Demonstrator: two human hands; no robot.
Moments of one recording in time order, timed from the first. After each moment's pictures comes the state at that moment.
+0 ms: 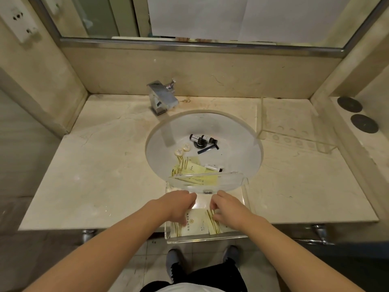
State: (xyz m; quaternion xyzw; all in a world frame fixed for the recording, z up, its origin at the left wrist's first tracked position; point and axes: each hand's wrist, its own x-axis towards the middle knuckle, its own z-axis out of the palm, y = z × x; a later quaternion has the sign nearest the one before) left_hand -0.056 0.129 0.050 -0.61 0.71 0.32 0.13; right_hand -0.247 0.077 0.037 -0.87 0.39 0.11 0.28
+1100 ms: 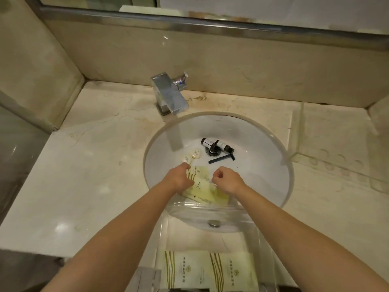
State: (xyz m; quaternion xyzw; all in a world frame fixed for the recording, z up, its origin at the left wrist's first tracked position) left_hand 0.001 -0.005 -0.006 -0.80 0.40 0.44 -0.08; right_hand -0.158 -0.084 -0.019 -0.69 0.55 0.09 0.46
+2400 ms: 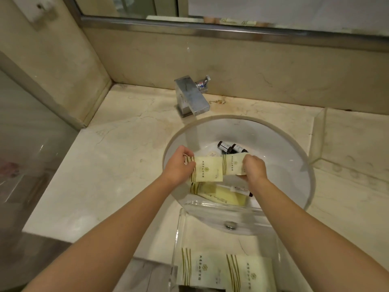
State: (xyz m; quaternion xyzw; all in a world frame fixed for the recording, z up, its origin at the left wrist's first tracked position) left_hand 0.032 0.020 0.037 -0.80 0.31 0.38 -0.35; right_hand -0.138 -0.101 0.006 -0.38 0.66 -0.20 0.61
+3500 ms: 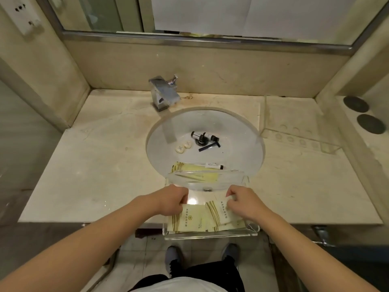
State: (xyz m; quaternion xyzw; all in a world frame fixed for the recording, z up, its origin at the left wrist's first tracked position) left_hand -0.043 0.134 0.063 -0.65 0.64 0.40 0.08; right_hand -0.273 0.057 0.055 -0.75 0.54 0.07 0.38
